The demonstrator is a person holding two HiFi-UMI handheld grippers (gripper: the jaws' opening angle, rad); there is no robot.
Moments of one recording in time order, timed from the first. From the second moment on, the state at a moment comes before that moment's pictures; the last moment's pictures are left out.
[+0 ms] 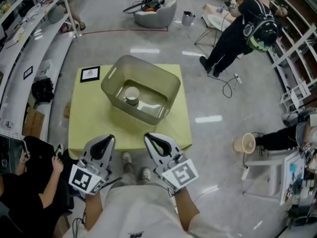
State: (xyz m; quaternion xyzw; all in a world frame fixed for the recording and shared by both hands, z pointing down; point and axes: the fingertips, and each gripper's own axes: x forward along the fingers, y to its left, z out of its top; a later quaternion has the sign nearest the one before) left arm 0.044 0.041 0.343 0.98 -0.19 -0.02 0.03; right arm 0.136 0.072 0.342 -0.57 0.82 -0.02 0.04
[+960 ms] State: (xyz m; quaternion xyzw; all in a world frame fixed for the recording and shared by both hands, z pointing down) left arm 0.049 -0.099 0.342 0.99 -0.12 -0.02 0.04; right arm 0.129 -0.060 0.344 -0.62 0.78 -0.02 0.01
